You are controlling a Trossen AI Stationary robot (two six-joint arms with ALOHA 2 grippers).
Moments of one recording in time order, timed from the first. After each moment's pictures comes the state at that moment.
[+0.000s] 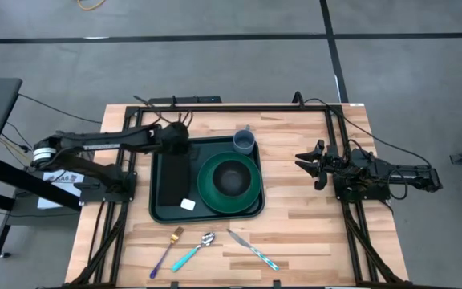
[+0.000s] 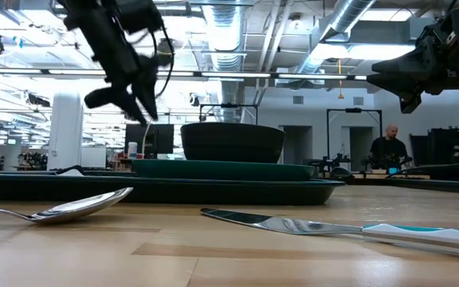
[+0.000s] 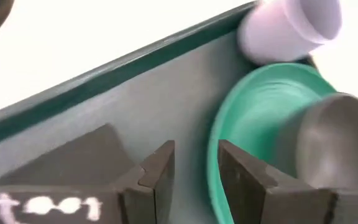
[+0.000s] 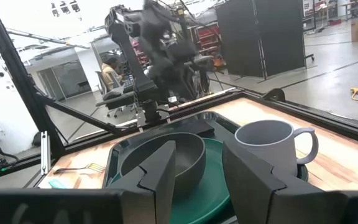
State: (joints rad) left arm 0.30 1.21 0.83 -0.55 -0.14 -0.82; right arm -0.05 0.01 0.01 0.03 0.11 0.23
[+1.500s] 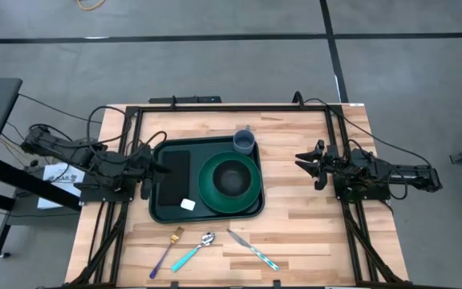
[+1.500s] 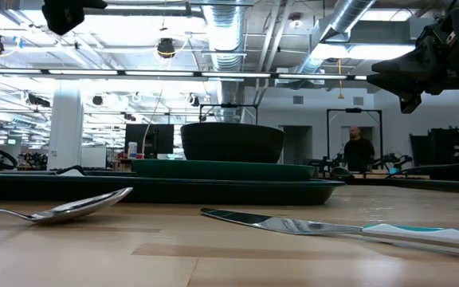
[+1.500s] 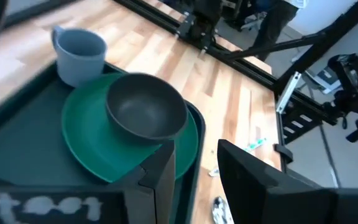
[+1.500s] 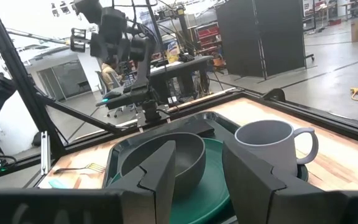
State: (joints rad) left arm -0.38 0.67 0.80 -0.58 -0.38 -0.68; right arm -0.05 0.01 0.00 0.03 0.11 0.23
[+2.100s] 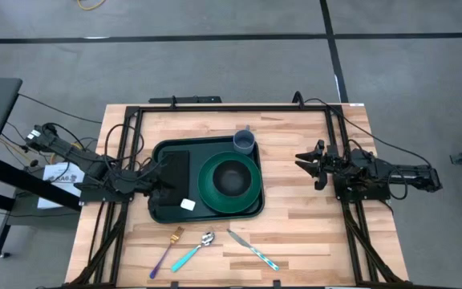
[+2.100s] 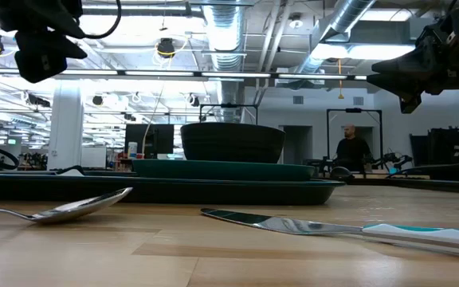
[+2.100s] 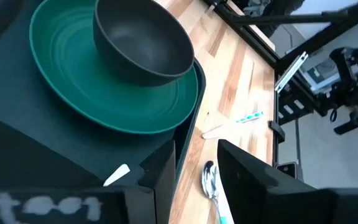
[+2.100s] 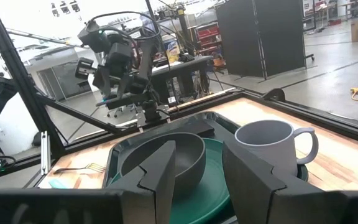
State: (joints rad) left arm -0.46 0.65 0.52 -0.39 -0.36 -0.95; right arm -0.05 0.01 0.00 0.03 0.11 0.23
